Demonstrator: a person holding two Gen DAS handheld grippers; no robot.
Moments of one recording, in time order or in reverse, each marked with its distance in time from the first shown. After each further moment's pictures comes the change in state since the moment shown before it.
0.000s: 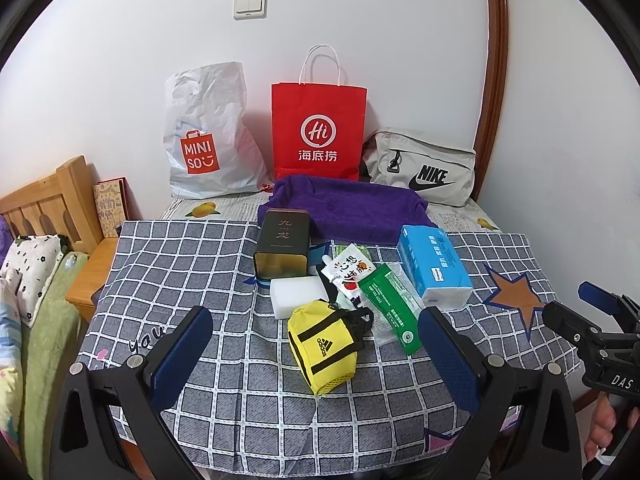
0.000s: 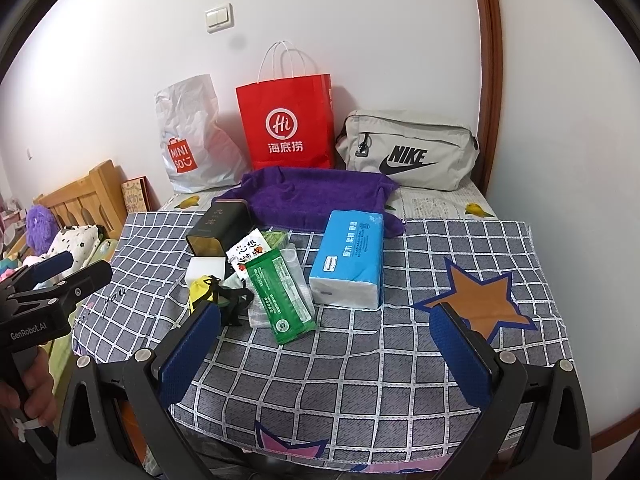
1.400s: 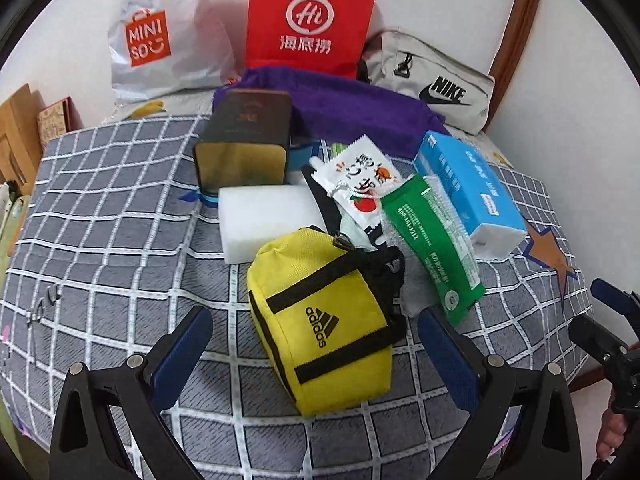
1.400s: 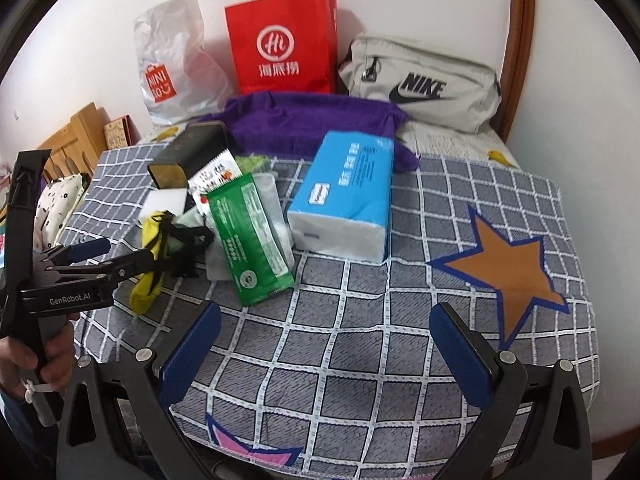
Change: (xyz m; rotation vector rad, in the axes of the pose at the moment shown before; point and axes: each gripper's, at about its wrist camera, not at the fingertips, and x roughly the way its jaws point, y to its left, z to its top) left arm 0.154 0.008 -0.042 -0.031 0.289 -0.122; right arm 0.100 -0.008 -0.027 -0.050 0.224 -0.011
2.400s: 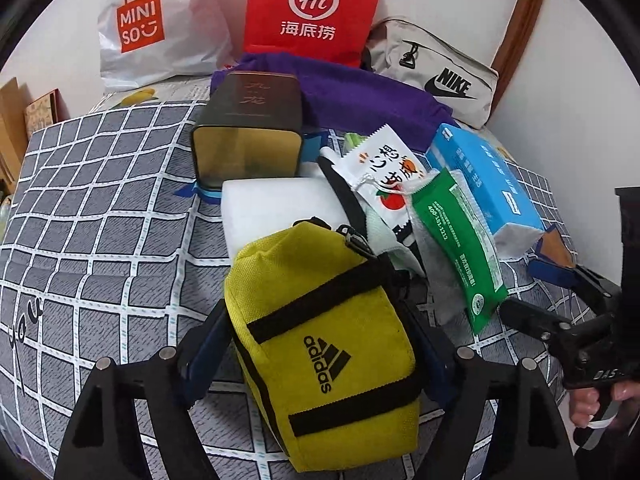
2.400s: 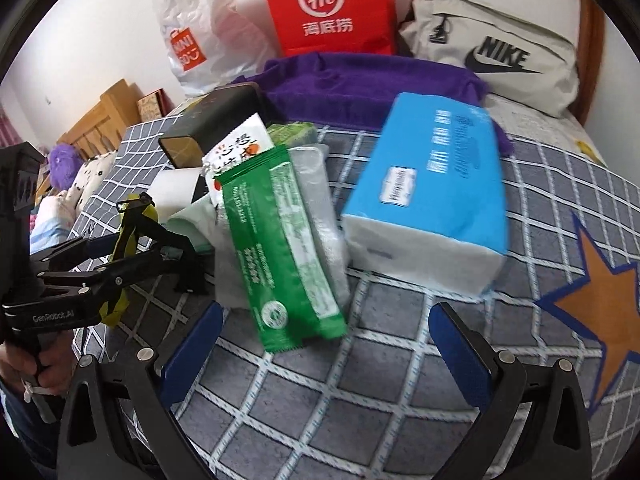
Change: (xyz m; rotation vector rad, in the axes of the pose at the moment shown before) left arm 0.028 0.022 0.003 0.007 0.015 -0.038; right arm 0.092 0.022 0.024 -0.066 0.098 0.204
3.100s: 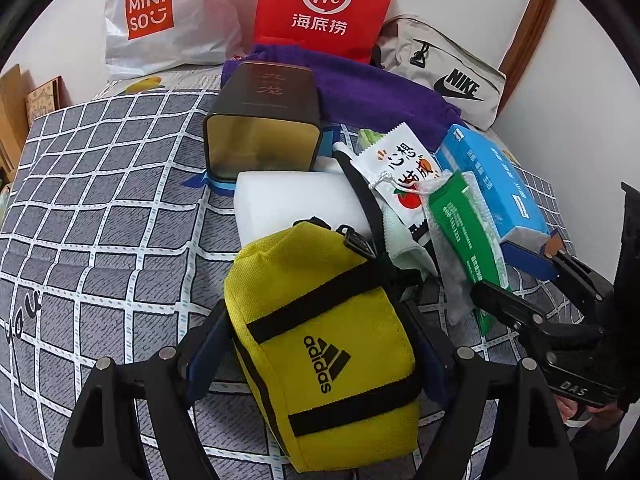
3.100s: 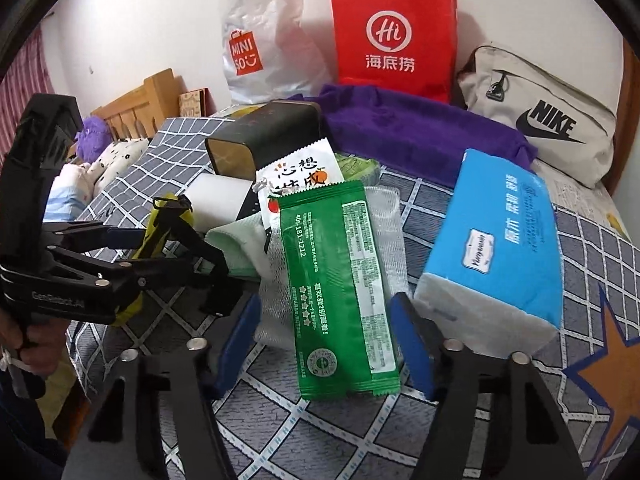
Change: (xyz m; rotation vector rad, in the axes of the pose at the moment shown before) left arm 0.004 0.013 -0.001 -0.025 0.017 -0.006; right arm 0.008 0.032 0.002 -0.186 -0.135 0.040
